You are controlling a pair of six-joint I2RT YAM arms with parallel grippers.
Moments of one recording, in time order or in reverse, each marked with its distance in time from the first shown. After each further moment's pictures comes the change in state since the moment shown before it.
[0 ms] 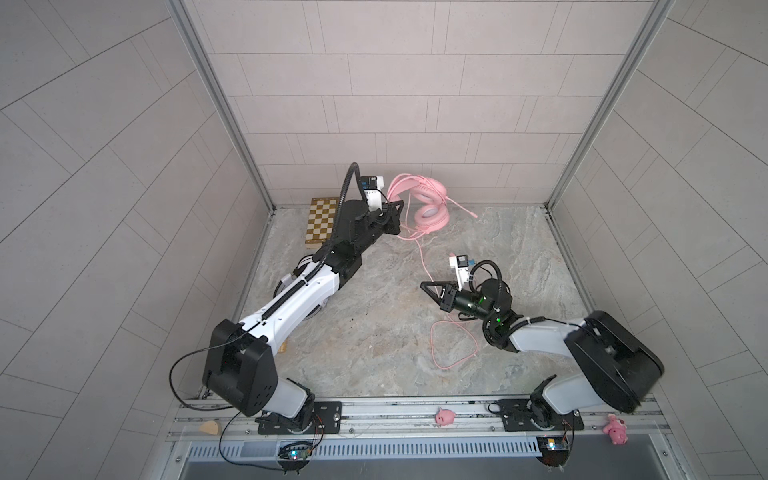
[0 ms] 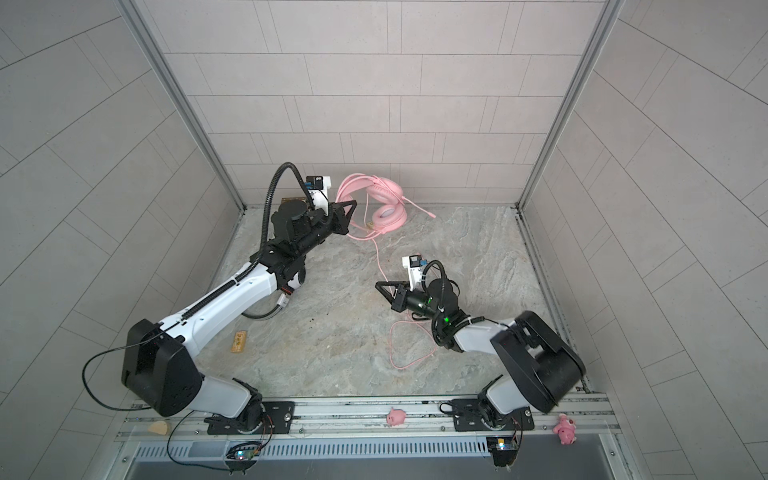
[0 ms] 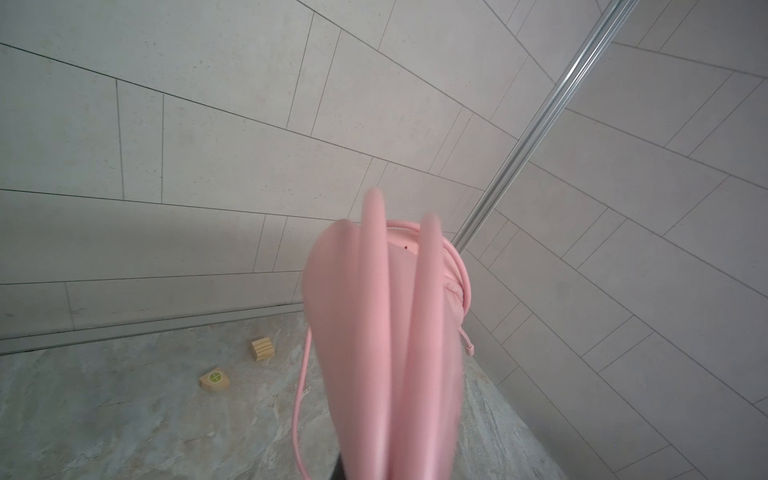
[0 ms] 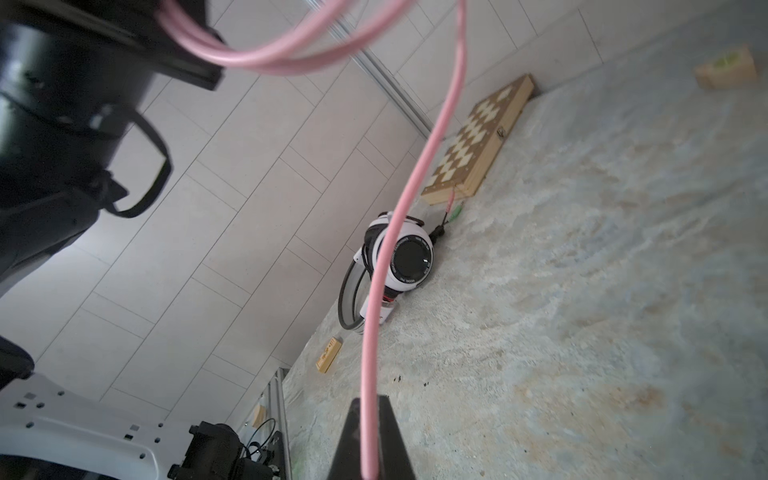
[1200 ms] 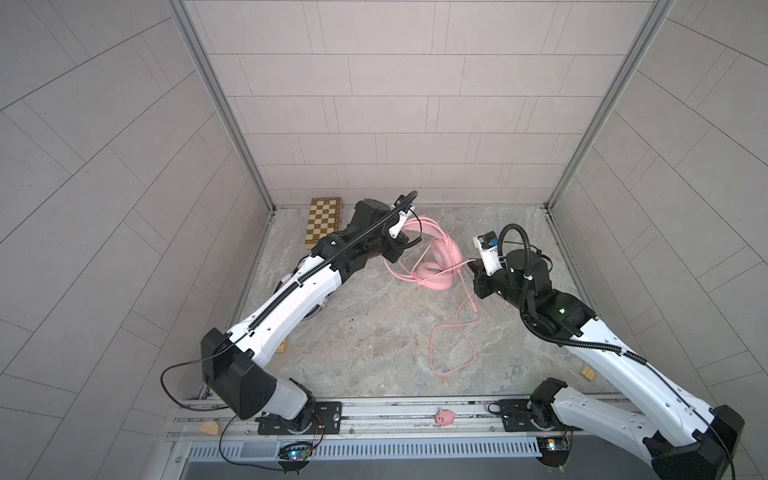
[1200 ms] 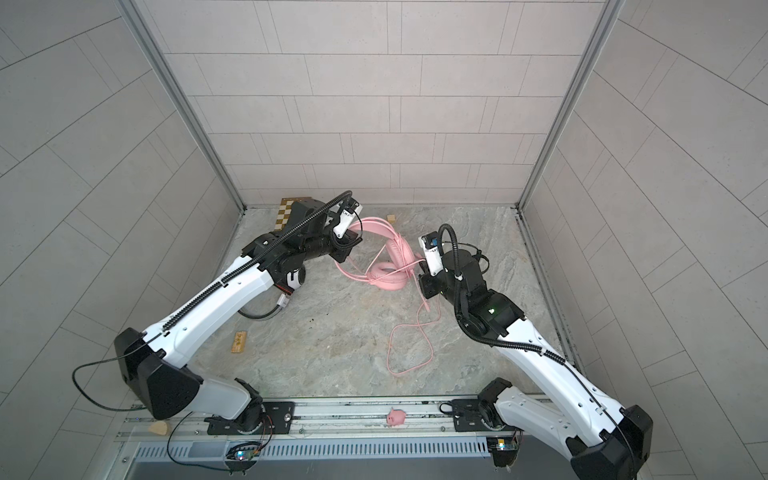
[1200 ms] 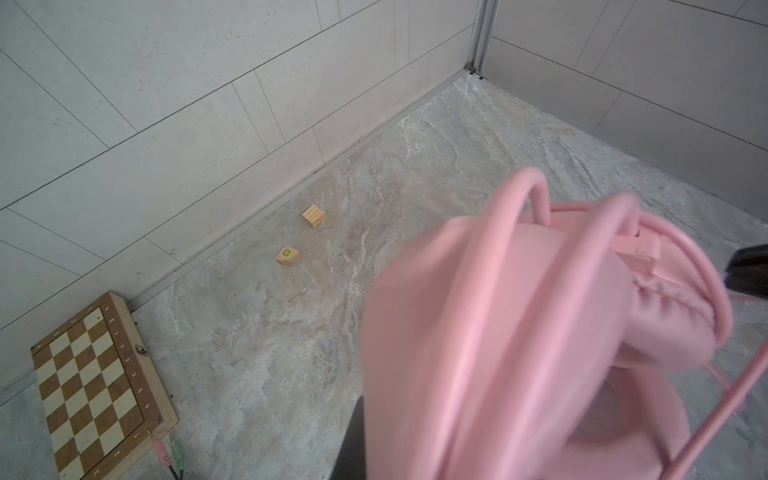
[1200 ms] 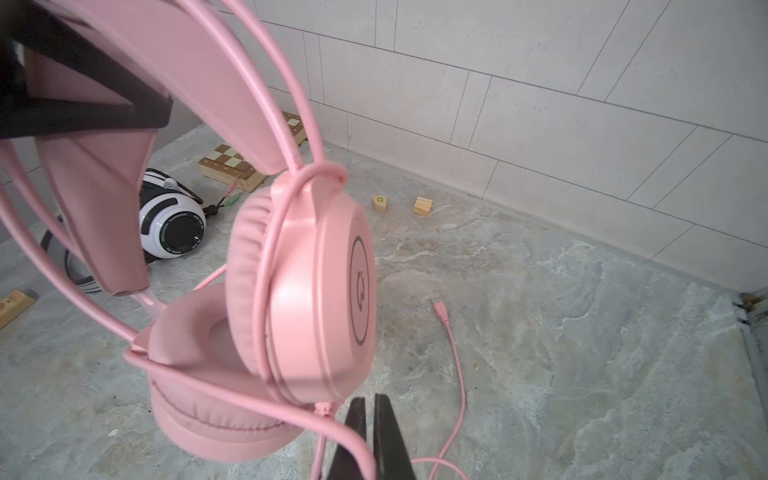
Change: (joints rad) left arm -0.122 -0.006 0.248 -0.790 -0.084 0.526; right arm -0.023 -0.414 0.494 -1.288 0.605 -0.738
